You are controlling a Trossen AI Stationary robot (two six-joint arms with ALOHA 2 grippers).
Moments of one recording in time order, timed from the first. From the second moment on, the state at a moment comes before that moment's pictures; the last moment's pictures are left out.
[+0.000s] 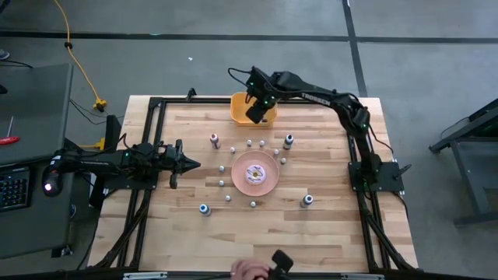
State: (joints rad) left arm -0.01 0.14 0.02 0.00 -0.01 -0.16; right arm -0.51 2.12 2.00 -1.01 0.05 0.16
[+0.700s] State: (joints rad) left arm -0.01 0.14 0.02 0.00 -0.01 -0.16; right arm -0.59 2.21 2.00 -1.10 -0.01 0.14
